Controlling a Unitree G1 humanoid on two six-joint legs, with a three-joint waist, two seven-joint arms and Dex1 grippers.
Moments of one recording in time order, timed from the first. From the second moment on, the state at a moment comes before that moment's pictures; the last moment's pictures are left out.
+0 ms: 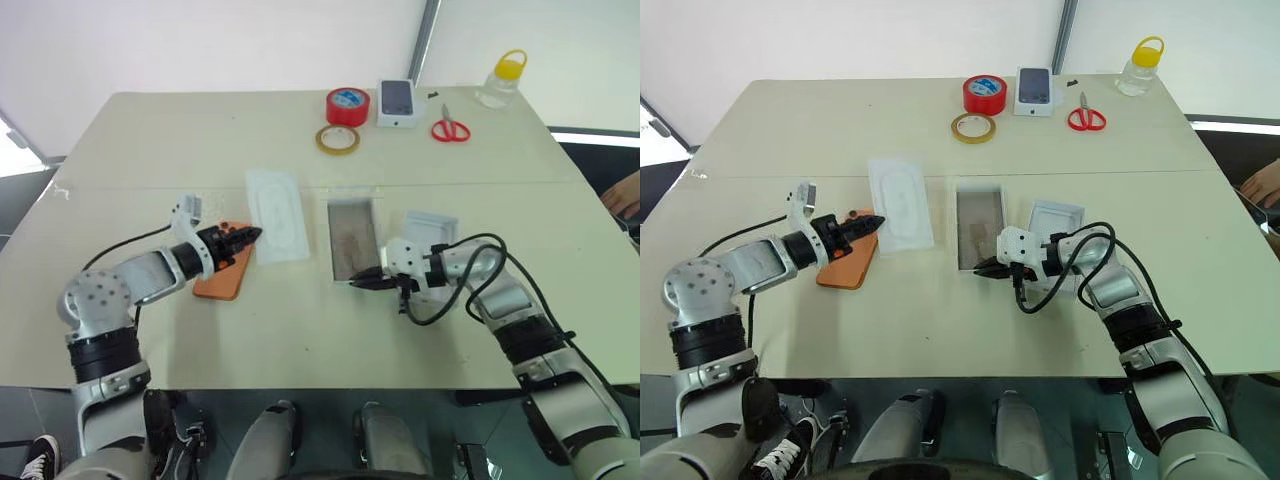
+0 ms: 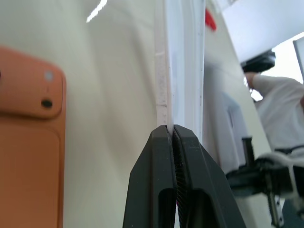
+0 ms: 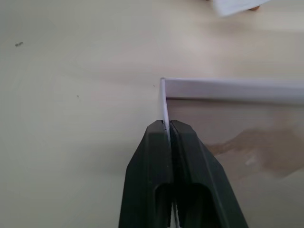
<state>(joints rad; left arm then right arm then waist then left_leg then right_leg) -0.55 0.35 0.51 0.00 -1.09 1.30 -0.11 -0.56 -0.54 0.29 0.31 0.10 -0.07 1.24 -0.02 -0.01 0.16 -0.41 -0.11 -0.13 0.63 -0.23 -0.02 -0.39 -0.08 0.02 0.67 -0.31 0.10</state>
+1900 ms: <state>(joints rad) -0.58 0.48 0.16 0.02 -0.78 0.97 -0.49 -0.51 -0.43 0.11 -0.03 0.34 0.36 0.95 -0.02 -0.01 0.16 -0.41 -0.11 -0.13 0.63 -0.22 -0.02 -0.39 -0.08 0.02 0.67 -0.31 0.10</state>
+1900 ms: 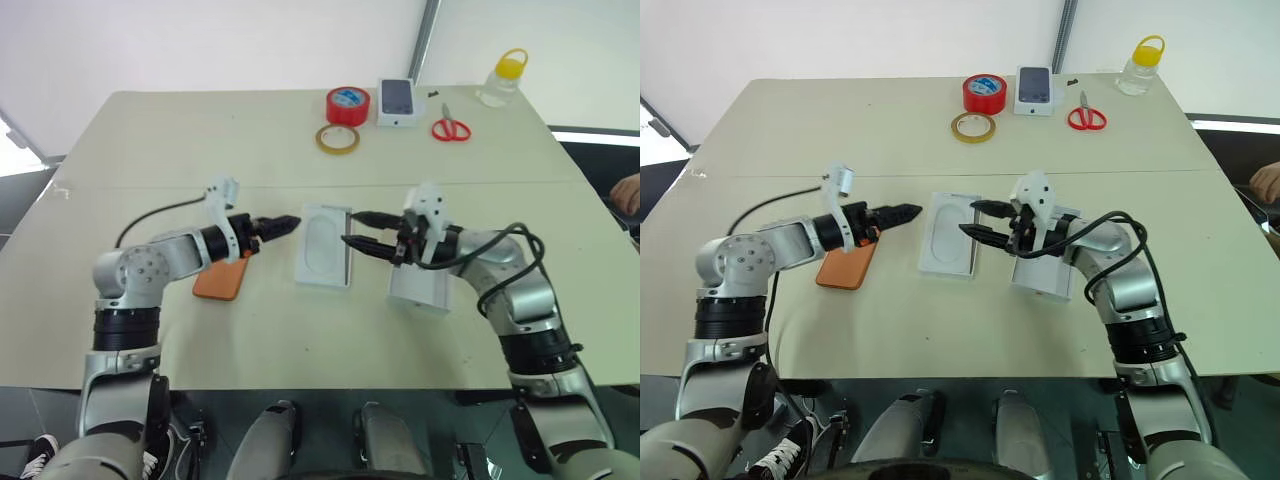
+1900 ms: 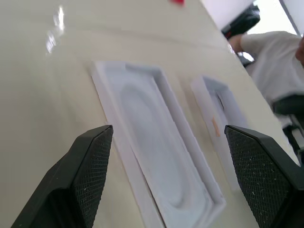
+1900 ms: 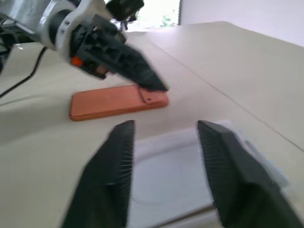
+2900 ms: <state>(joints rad) -0.29 0.58 0.14 -0.12 -0.59 0.67 -0.69 -0.68 -0.41 0.43 0.26 -0.16 0.14 0.94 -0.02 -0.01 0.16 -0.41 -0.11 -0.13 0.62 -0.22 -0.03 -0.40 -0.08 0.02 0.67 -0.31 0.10</state>
